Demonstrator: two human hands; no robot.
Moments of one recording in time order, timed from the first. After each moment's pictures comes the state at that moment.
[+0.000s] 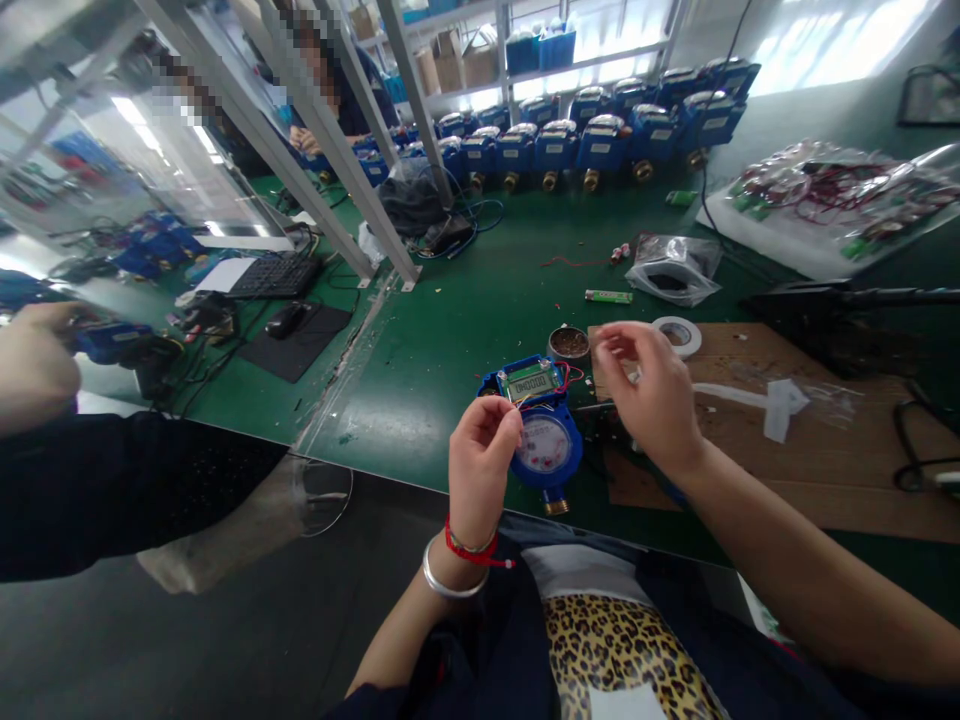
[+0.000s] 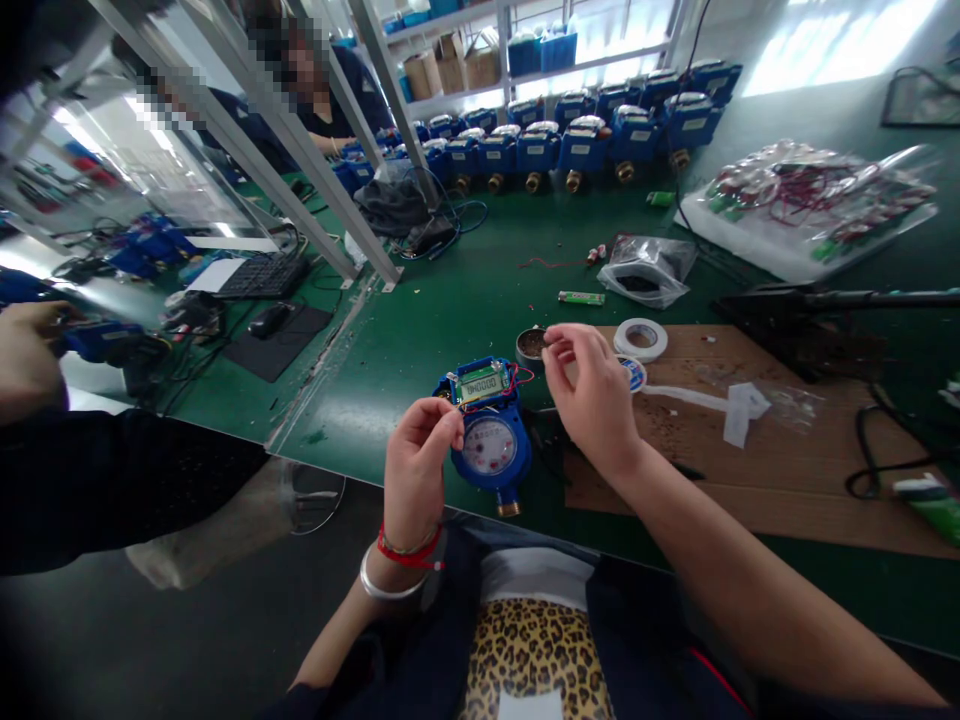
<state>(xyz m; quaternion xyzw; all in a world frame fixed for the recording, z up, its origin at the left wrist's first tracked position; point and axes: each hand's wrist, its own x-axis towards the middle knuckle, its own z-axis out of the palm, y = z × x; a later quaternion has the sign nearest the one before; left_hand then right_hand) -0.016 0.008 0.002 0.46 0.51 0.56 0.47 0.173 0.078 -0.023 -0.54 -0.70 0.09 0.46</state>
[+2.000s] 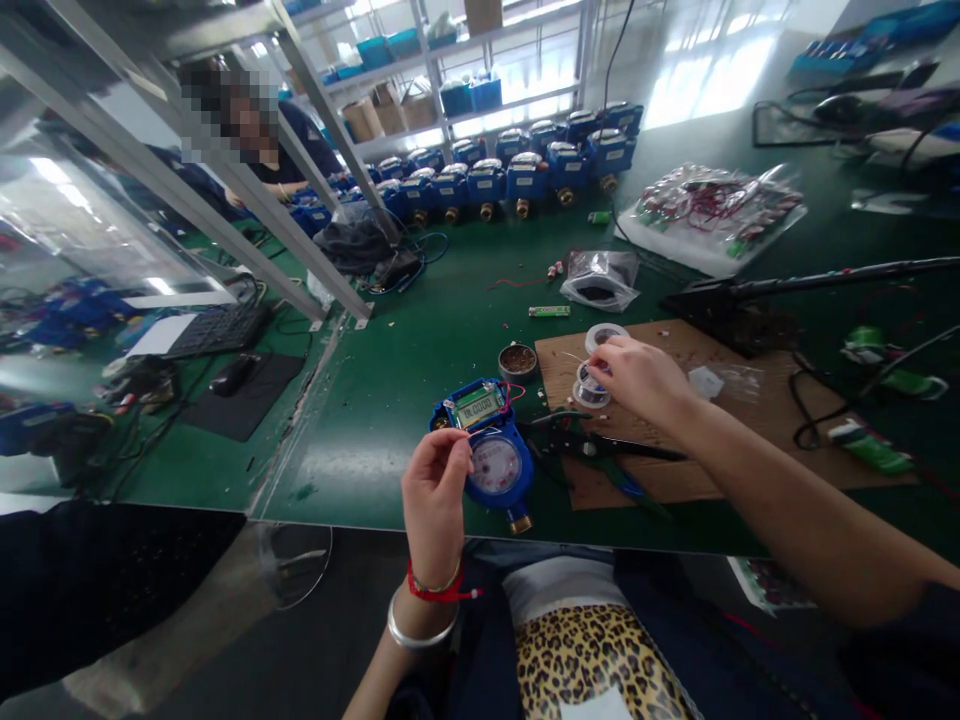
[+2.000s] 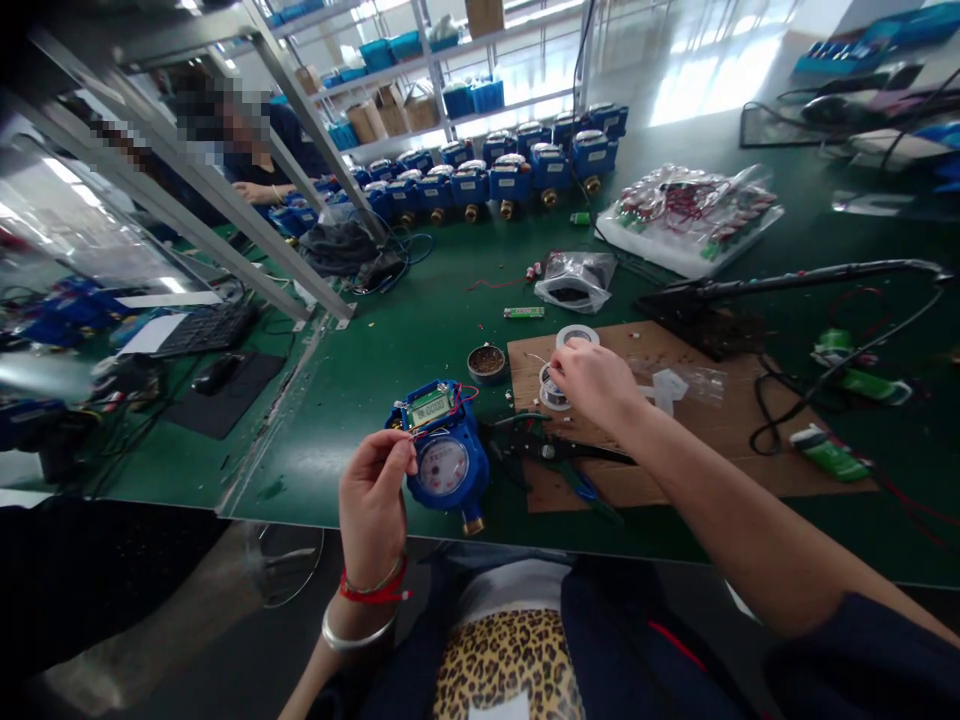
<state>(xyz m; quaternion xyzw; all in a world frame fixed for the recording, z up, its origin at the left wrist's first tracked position) -0.011 0.007 -0.007 0.48 0.54 0.56 0.41 0.265 0.102 -0.033 -0.63 -0.76 0.01 0.16</state>
